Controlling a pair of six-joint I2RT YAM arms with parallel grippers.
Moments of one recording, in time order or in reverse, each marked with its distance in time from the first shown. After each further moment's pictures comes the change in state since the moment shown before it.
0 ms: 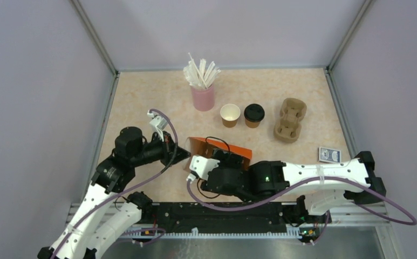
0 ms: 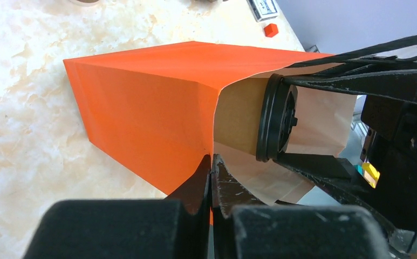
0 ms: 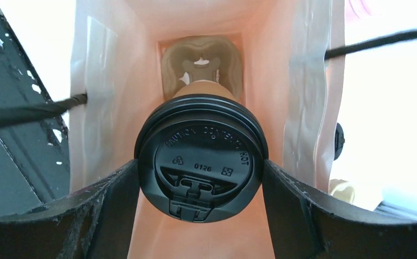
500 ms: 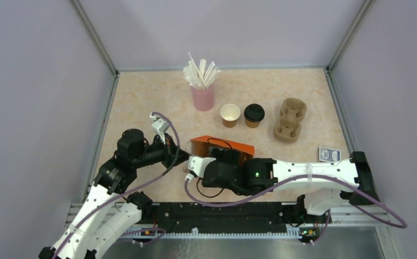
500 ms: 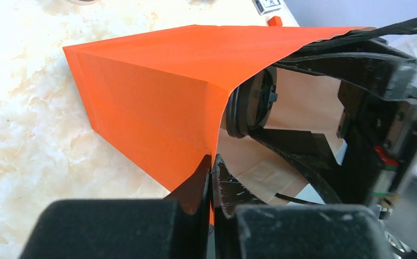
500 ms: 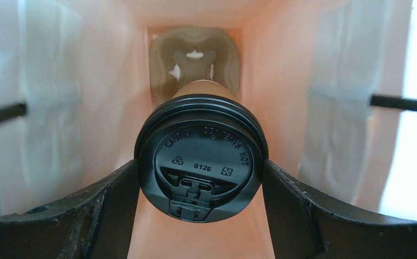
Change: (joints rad) left arm 0.000 -0.016 -0.062 0.051 0.024 0.039; right arm -0.081 0.056 -0.039 0.089 -0.023 -0.180
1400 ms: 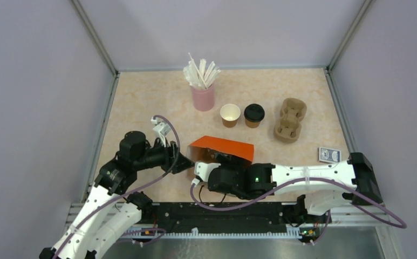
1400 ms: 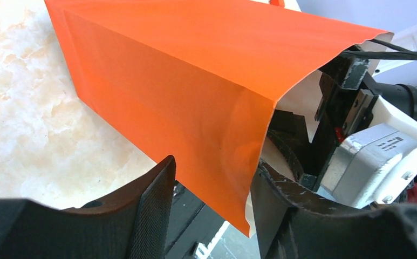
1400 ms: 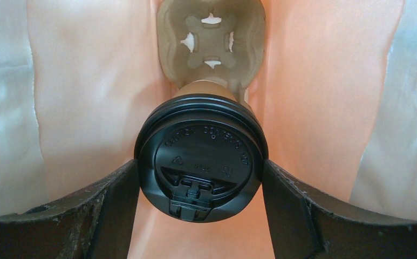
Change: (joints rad) left arm 0.000 -0.019 -0.021 -0.077 0.011 -0.052; right arm -0.004 -0.036 -0.169 0.028 0.004 0.019
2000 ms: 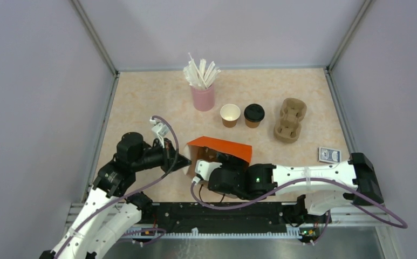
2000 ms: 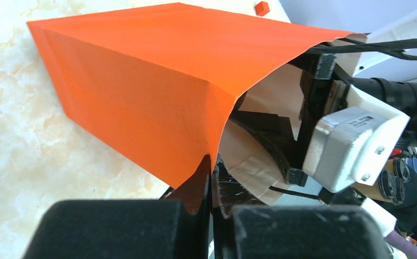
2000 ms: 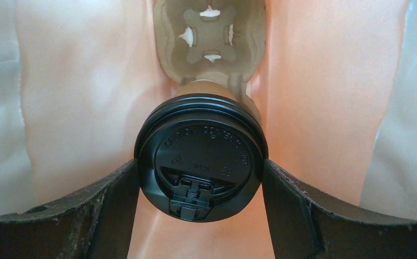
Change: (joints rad) left arm 0.000 -0.010 -0.001 0.027 0.030 0.001; right arm 0.000 -0.011 -0.017 0.018 0.002 0.062
